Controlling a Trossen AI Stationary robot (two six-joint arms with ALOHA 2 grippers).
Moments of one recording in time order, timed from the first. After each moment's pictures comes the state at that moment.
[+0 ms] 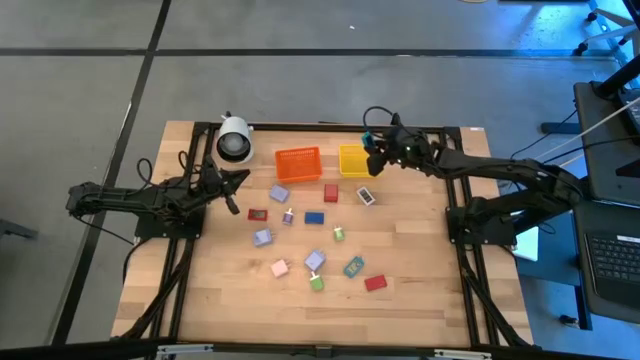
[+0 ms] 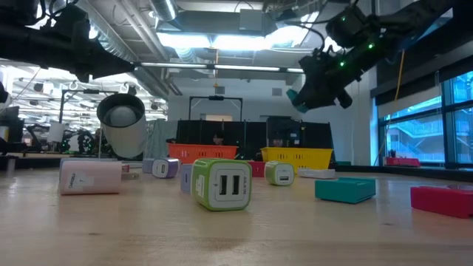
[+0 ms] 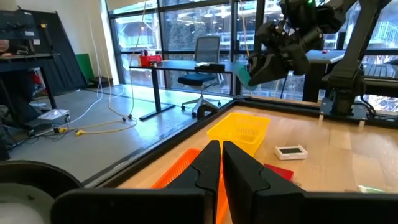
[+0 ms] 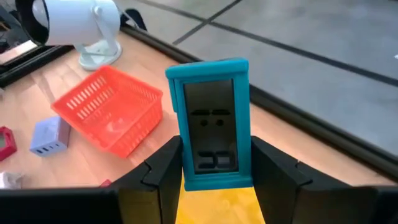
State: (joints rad) left arm 0.00 0.18 0.07 0.13 -0.59 0.01; right arm -0.46 1.27 0.67 0.07 0.16 0.30
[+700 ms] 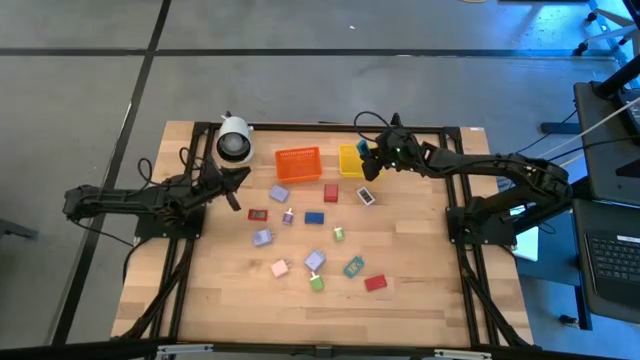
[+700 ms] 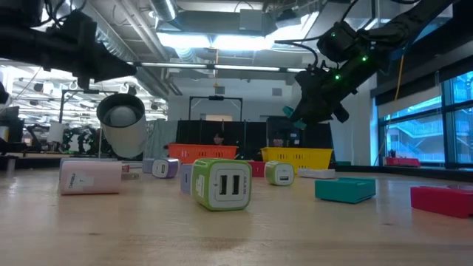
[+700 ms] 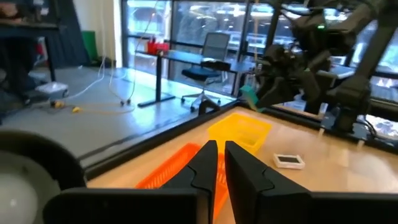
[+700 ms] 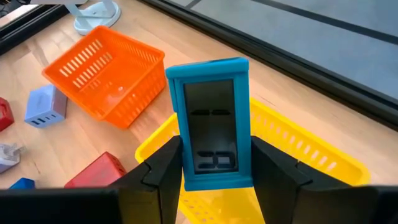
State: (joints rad) left arm 0.07 0.24 0.08 0.15 -0.56 -0.16; right arm -0.47 1.37 0.67 0.08 0.09 0.34
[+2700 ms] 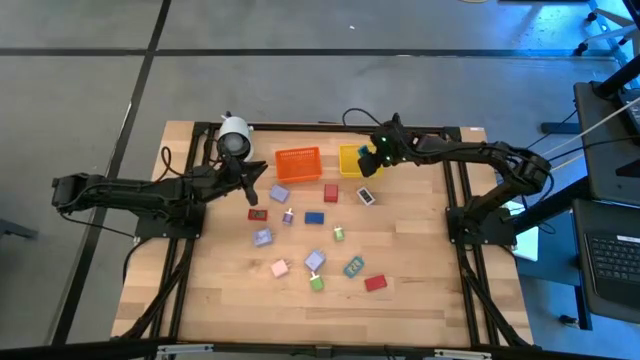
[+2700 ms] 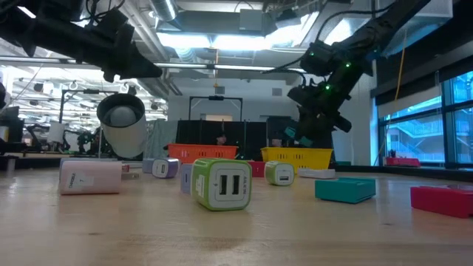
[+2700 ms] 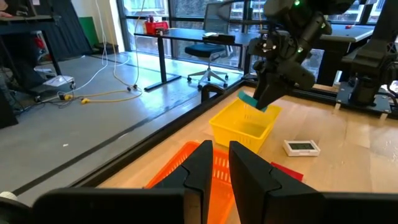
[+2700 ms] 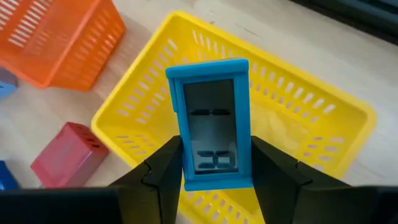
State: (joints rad) left arm 0.15 0.69 0.25 0.32 -0.48 -0.09; right arm -0.54 1.55 0.87 -0.28 -0.01 0.43
